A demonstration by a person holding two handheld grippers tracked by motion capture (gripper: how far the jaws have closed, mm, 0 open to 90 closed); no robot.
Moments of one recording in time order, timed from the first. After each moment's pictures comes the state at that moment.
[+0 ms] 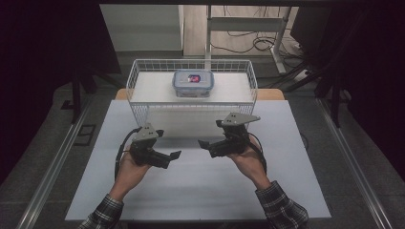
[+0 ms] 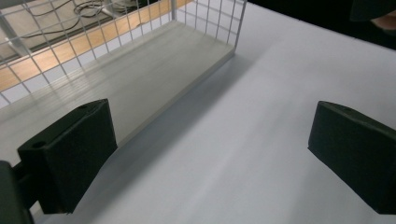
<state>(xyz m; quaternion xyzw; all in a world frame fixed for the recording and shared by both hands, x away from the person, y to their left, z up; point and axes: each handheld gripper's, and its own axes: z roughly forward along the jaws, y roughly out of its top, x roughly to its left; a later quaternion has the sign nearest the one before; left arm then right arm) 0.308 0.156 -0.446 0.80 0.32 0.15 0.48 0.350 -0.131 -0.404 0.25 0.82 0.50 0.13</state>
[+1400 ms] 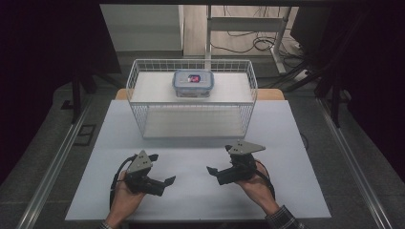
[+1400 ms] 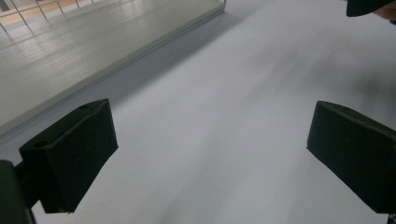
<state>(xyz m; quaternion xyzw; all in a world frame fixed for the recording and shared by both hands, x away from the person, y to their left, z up) 0.250 0.164 -0.494 0.80 0.34 0.16 0.47 0.304 -0.158 -0.461 0.27 0.83 0.47 0.13</state>
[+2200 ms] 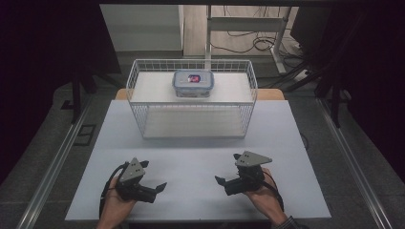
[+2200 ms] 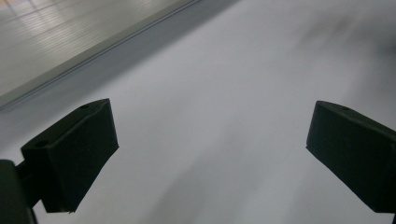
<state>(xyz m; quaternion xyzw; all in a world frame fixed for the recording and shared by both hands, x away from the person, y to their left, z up) 0.232 0.188 -0.506 0.81 0.35 0.18 0.43 0.283 -0.182 -0.475 0.27 0.84 0.44 0.16</state>
